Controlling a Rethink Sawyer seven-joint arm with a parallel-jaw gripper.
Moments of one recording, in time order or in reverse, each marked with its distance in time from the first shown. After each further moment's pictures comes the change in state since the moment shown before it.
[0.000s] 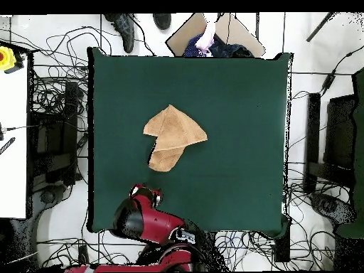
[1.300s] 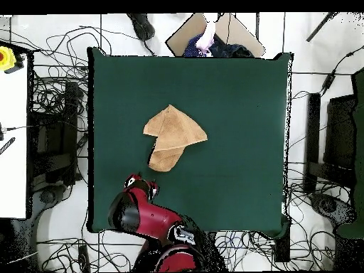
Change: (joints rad) arm -0.004 -0.031 0.039 -0.014 0.052 -0.024 0.079
